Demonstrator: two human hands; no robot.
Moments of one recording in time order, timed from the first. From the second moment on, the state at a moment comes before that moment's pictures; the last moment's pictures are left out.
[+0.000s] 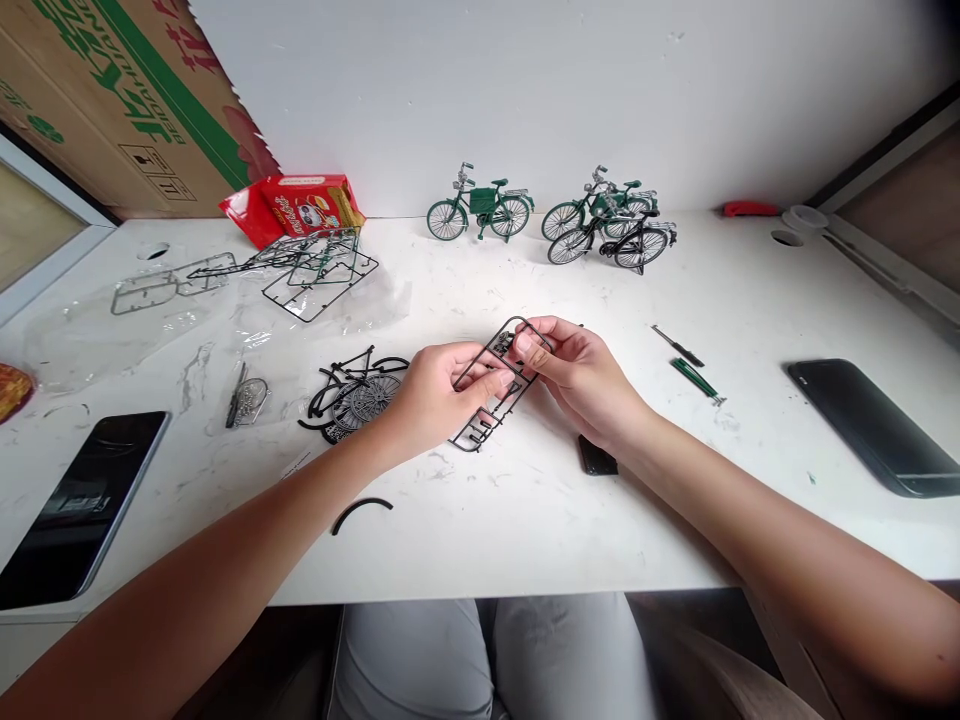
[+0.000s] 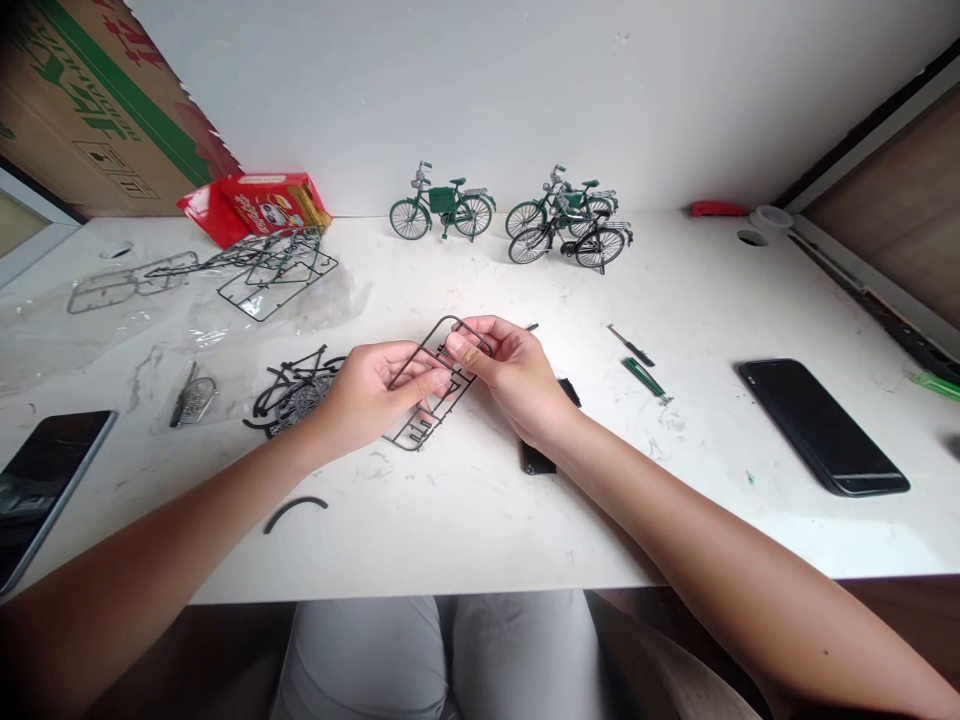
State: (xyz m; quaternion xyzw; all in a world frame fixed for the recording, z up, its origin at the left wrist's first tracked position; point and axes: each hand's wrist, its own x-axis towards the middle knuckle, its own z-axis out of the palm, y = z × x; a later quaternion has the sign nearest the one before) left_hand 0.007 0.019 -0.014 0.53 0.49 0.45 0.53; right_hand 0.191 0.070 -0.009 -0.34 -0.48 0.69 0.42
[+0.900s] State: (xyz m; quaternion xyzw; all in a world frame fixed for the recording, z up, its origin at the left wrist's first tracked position) left_hand 0.006 0.019 -0.015 0.55 0.48 0.46 0.51; right_hand 0.191 0.067 -0.004 -0.35 -0.52 0.64 0.45
